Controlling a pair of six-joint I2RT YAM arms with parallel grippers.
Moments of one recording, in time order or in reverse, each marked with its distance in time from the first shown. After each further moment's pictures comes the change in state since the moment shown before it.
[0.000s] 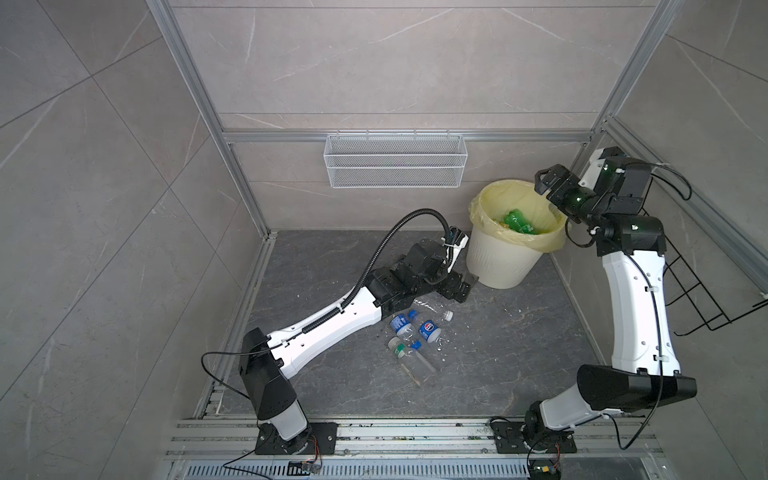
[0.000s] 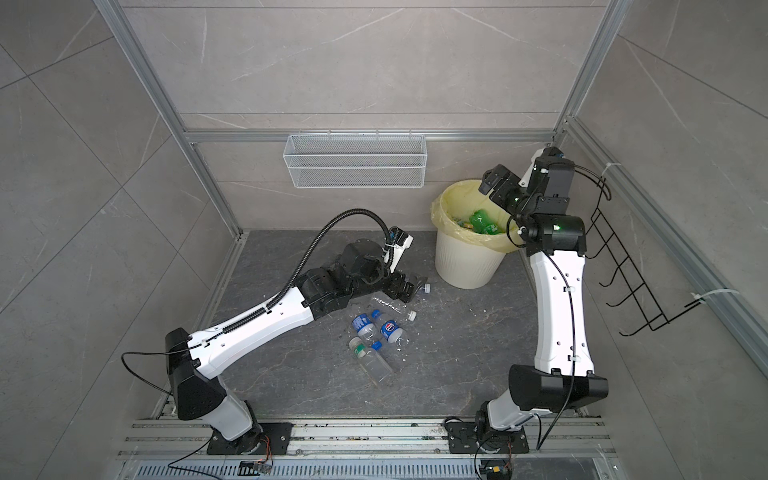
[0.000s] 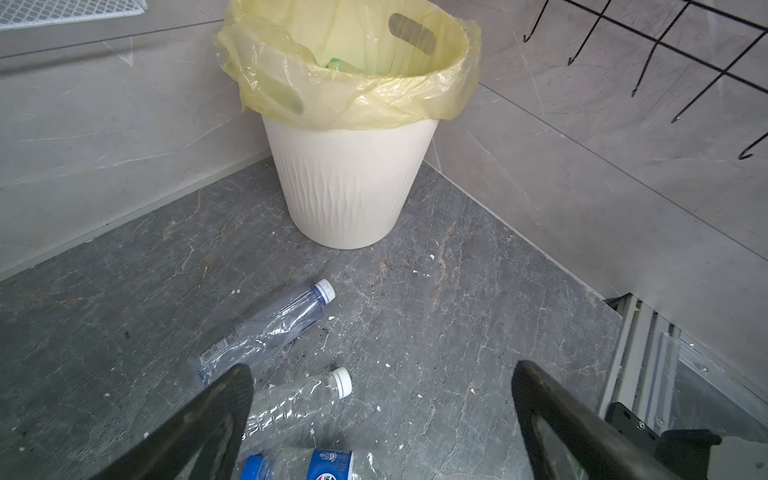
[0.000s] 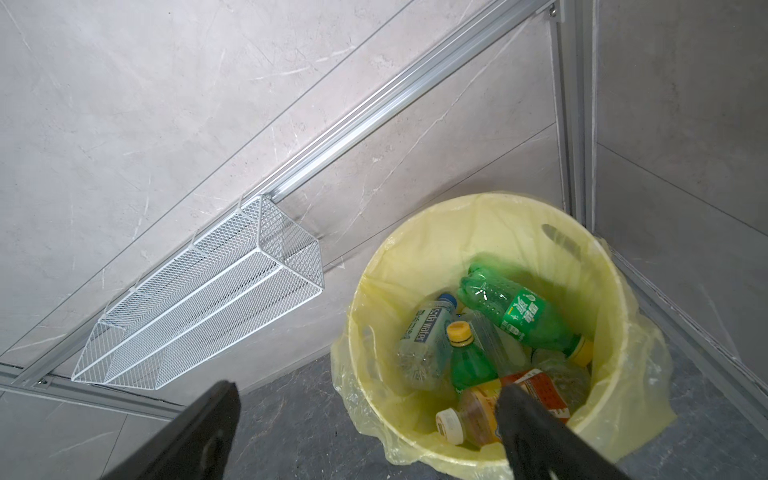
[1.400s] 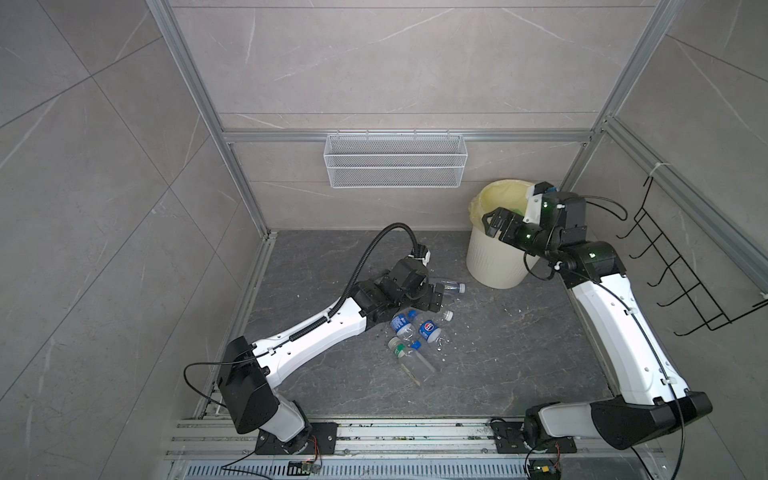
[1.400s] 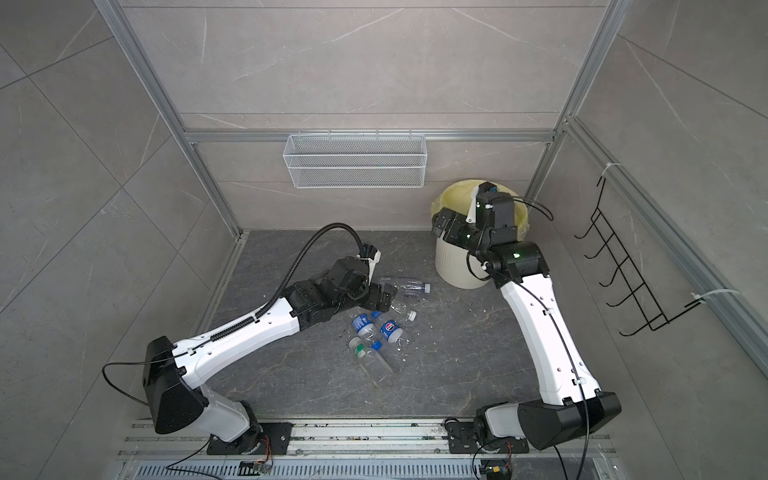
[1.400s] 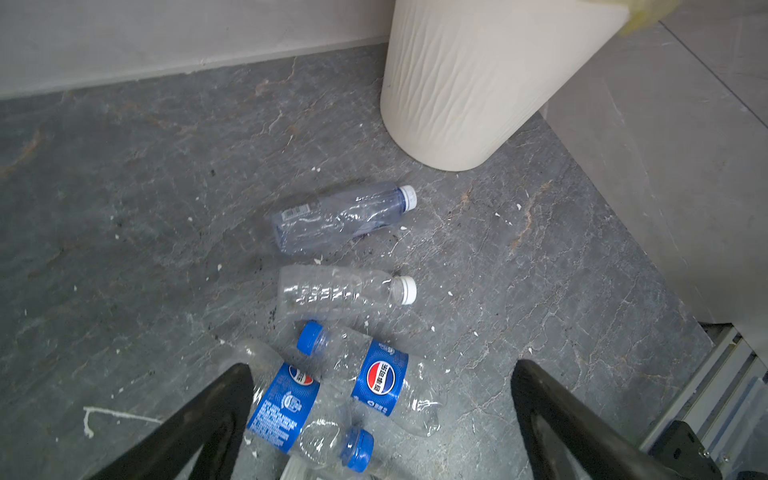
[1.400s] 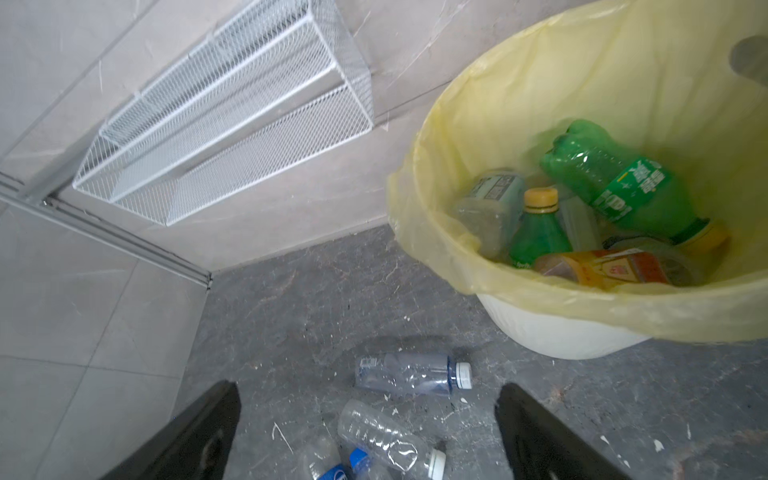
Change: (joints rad) left arm 0.064 -0.130 -0.259 -0.105 -0.131 -0.272; right arm 0.333 -0.194 -0.383 0.006 0.089 -0.049
